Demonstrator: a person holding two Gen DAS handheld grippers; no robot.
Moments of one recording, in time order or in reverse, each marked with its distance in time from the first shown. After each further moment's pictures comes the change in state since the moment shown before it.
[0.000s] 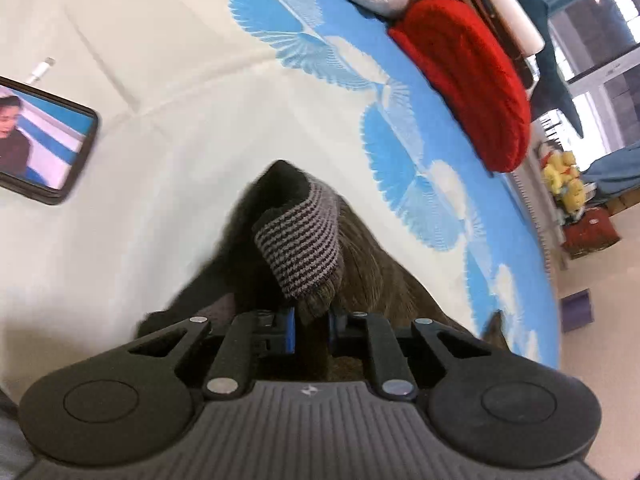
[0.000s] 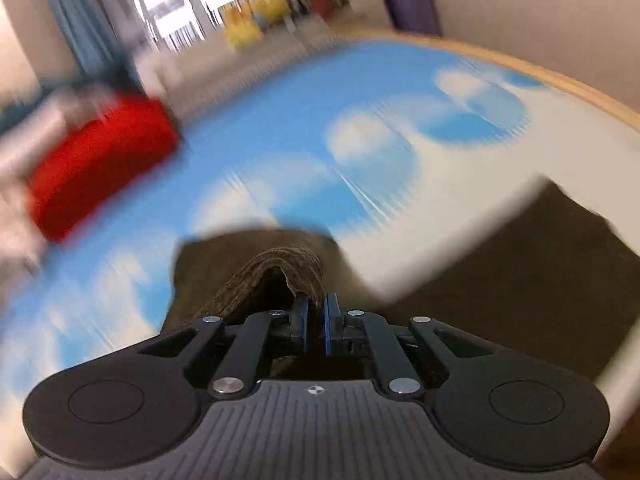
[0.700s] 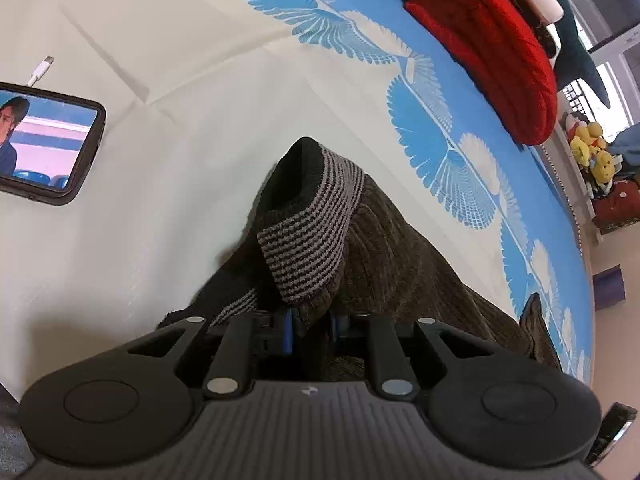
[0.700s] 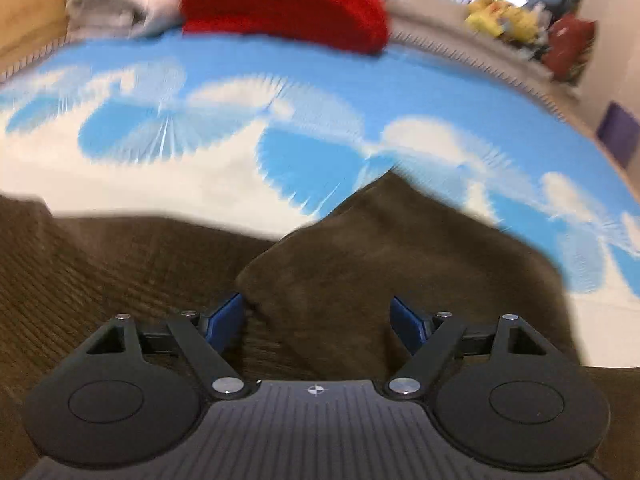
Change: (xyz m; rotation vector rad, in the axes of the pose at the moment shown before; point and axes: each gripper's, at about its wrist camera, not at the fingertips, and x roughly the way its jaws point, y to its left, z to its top) left arm 0.022 0.001 0.003 0.038 0.054 0.081; right arm 0.117 0.201 -0.091 -0.754 0.069 0.109
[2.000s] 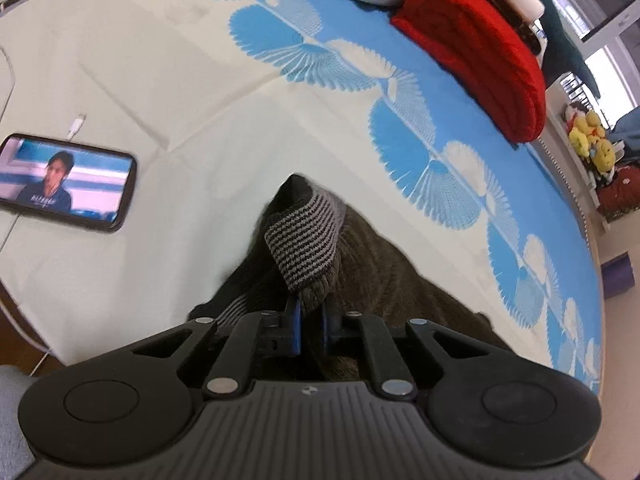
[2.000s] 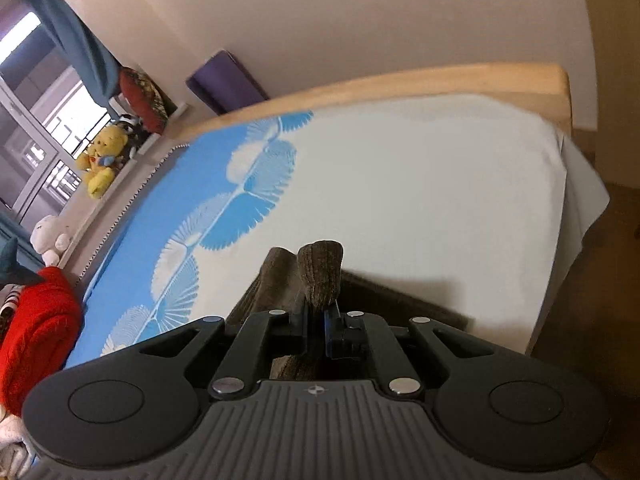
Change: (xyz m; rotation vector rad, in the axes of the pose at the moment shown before) left arm -0.068 -0.022 -0.002 0.065 -0.025 0.063; right arm -0.196 -0.433 -0.249 1.257 -0.303 -0.257
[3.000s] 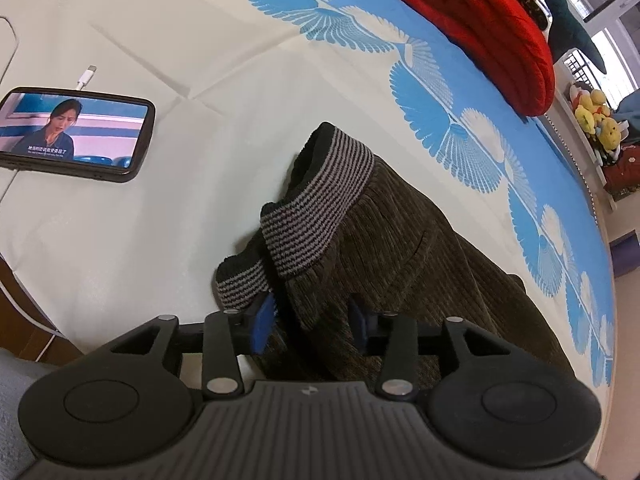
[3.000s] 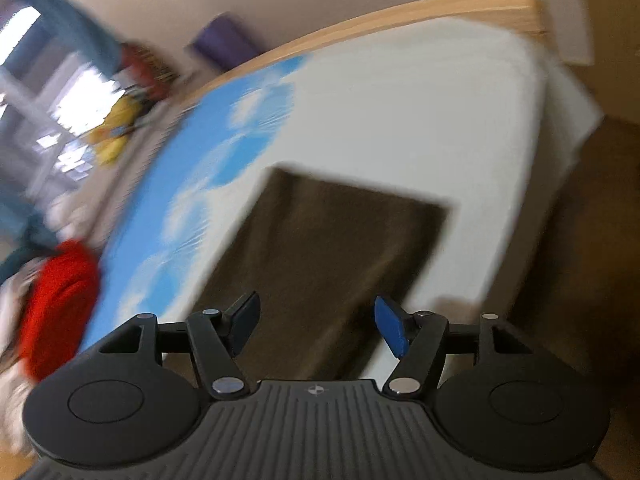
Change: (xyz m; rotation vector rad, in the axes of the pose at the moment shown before) left arm 0.023 0.025 -0.029 0.033 0.035 0.000; right arm -0.032 -0.023 -0.054 0.049 0.159 0.111
